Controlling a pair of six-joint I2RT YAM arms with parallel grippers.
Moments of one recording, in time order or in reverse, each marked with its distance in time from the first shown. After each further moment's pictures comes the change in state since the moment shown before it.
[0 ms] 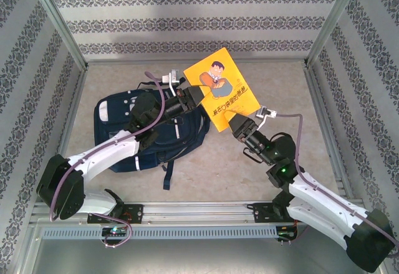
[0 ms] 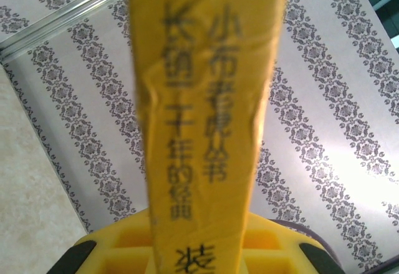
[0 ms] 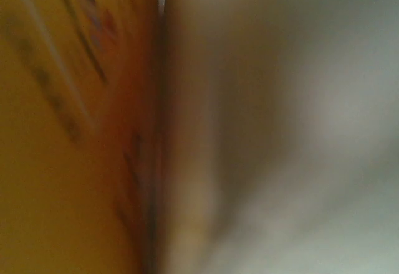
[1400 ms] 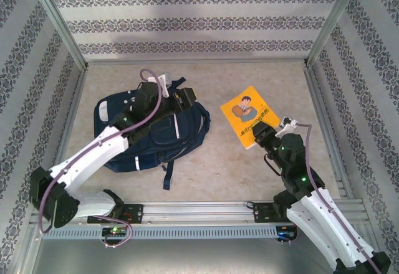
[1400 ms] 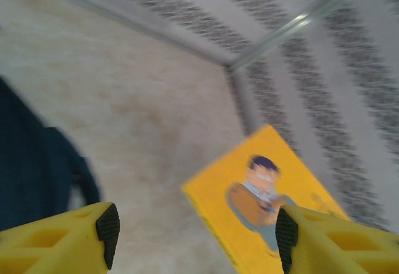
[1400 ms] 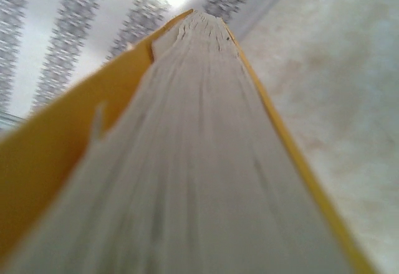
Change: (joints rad) left arm 0.060 -0.047 0.216 -0.934 -0.359 0.407; right arm -0.248 -0.291 0.051 -0.906 0.200 -0.173
